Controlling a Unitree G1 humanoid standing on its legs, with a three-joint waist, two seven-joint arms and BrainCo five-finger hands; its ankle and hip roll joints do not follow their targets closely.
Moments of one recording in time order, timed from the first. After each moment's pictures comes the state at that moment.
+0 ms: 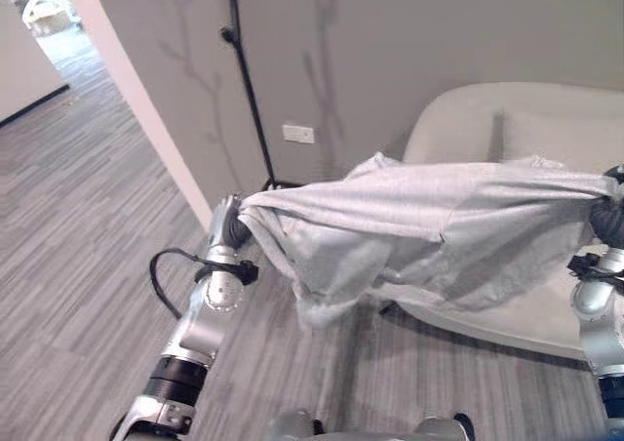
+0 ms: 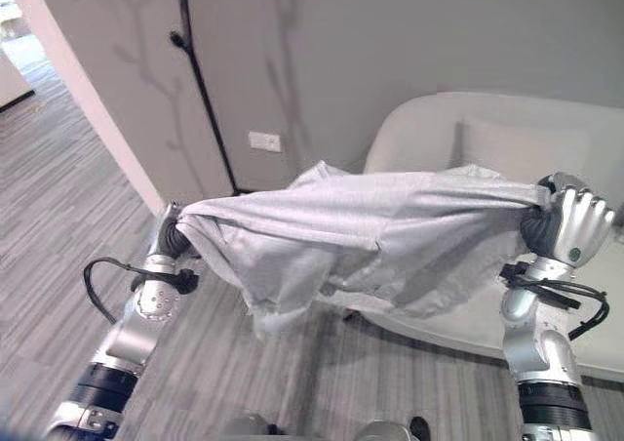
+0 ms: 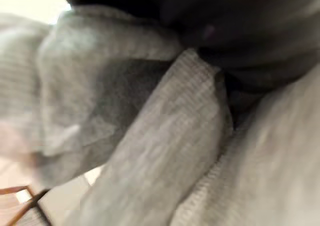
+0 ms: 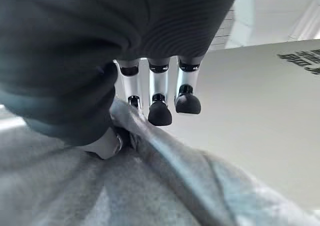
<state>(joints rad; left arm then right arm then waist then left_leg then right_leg) -0.12 0.38 -0.15 0.08 0.37 -0.05 0.35 -0.08 -0.65 -0.26 0.05 -0.73 0.03 -0.74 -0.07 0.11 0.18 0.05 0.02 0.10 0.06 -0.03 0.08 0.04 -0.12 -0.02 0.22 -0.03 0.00</state>
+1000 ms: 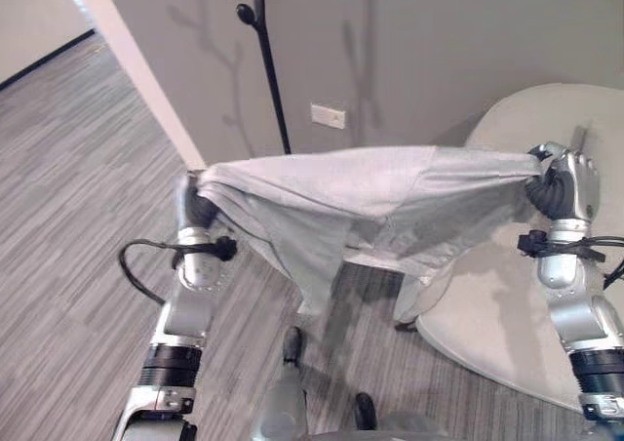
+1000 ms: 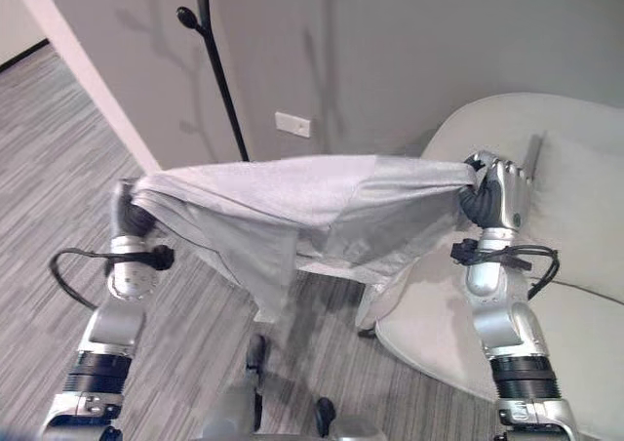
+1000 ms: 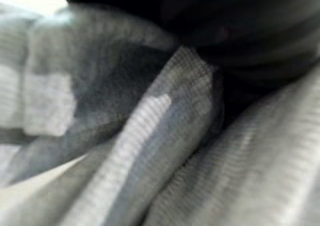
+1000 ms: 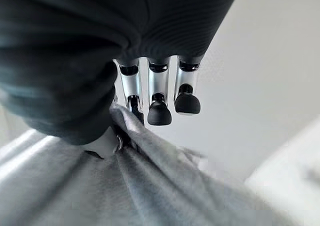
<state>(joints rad) -0.24 0.40 0.13 0.09 0.34 0.01 0.42 -0.23 -0.64 -0.09 0.05 -0.59 -0.03 -0.49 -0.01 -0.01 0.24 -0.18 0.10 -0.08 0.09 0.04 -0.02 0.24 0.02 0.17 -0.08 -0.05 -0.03</state>
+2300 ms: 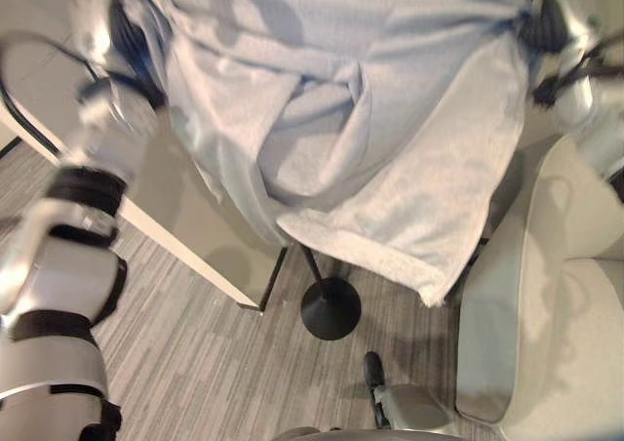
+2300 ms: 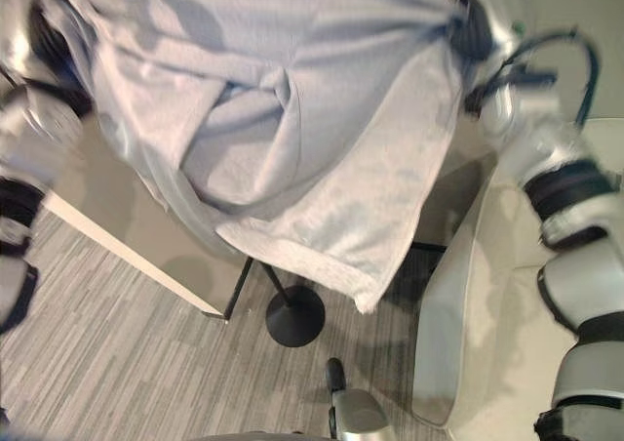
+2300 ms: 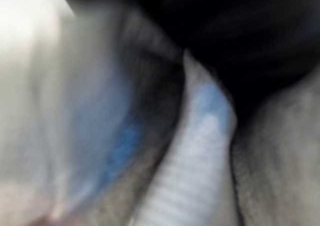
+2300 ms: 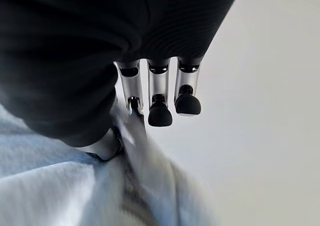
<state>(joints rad) -1.01 0.78 -0.39 0.84 0.18 0.00 0.46 -1.15 -0.92 0.74 0.69 -0.29 -0.06 -0.44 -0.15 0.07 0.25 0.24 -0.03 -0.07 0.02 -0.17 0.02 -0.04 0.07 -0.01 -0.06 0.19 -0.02</state>
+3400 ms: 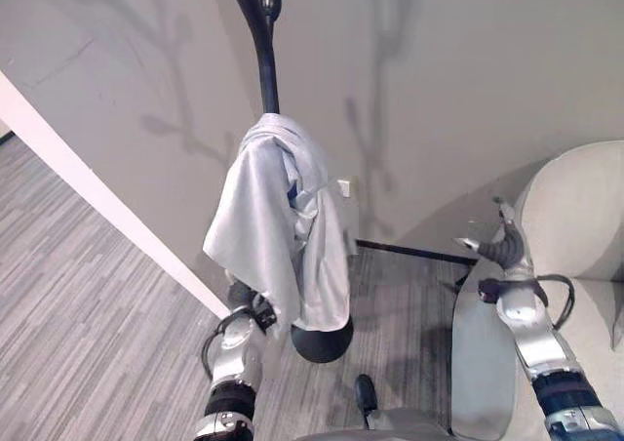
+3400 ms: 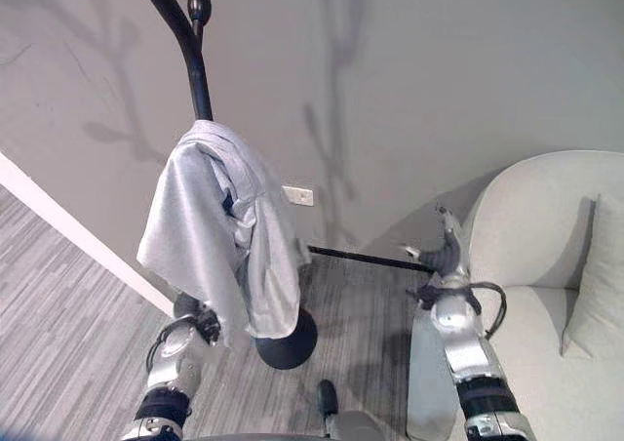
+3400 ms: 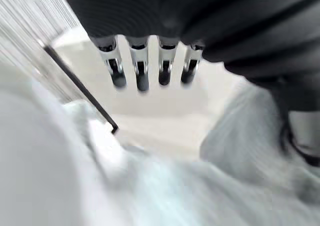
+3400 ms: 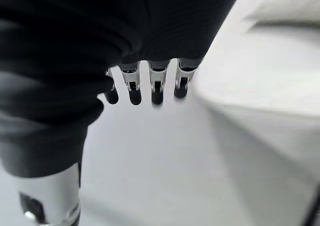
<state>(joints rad) -0.12 -0.03 0.37 0.71 -0.37 -0.02 0.25 -0.05 -0.35 -0.13 0.40 -0.19 -0.07 -0.34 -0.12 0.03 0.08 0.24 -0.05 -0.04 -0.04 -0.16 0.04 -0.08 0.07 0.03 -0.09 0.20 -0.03</state>
